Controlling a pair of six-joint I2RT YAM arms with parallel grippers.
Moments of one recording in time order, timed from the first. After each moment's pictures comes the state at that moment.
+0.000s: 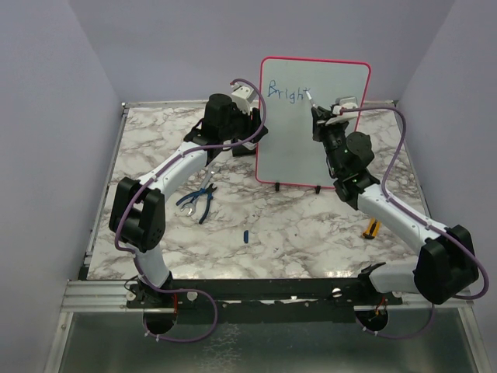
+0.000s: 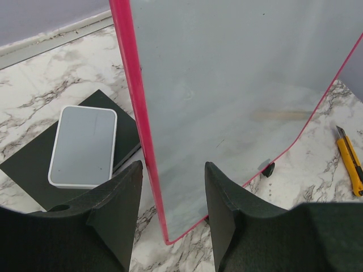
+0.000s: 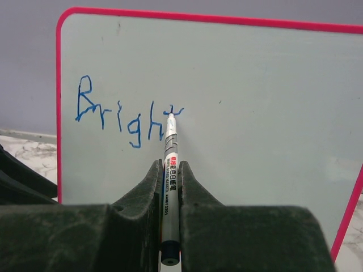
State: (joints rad) left arm -0.46 1.77 1.44 0.02 0.35 -0.17; right arm 0.47 1.31 0.91 0.65 0.25 -0.11
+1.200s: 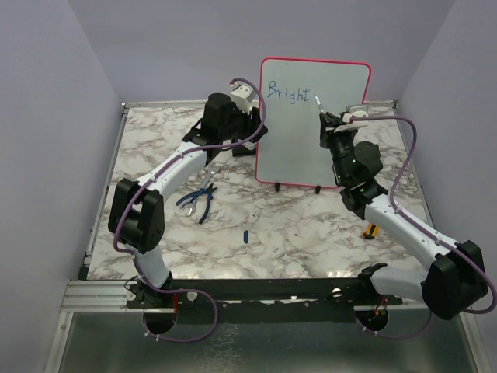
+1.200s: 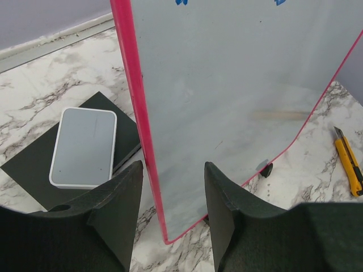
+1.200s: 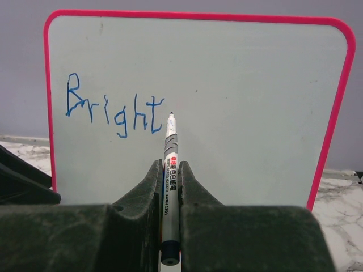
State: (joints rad) left arm -0.46 1.76 1.44 0.02 0.35 -0.17; right arm 0.47 1.20 0.83 0.64 0.28 -0.10
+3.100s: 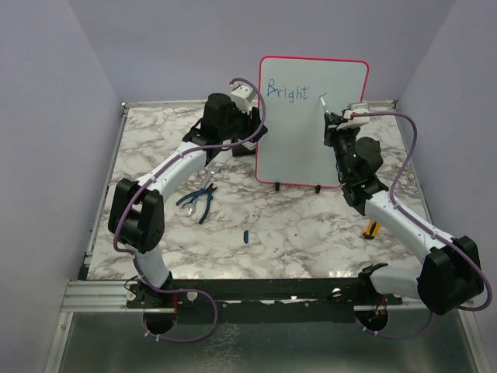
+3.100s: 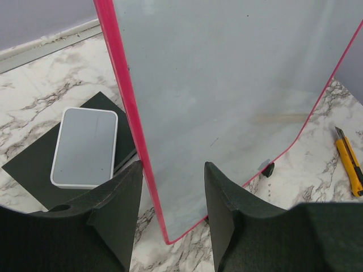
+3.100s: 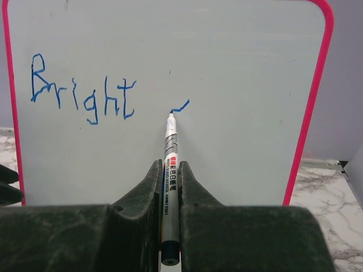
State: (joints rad) left arm -0.46 1.76 1.44 0.02 0.35 -0.17; right arm 0.40 1.24 0.83 0.62 0.27 -0.11
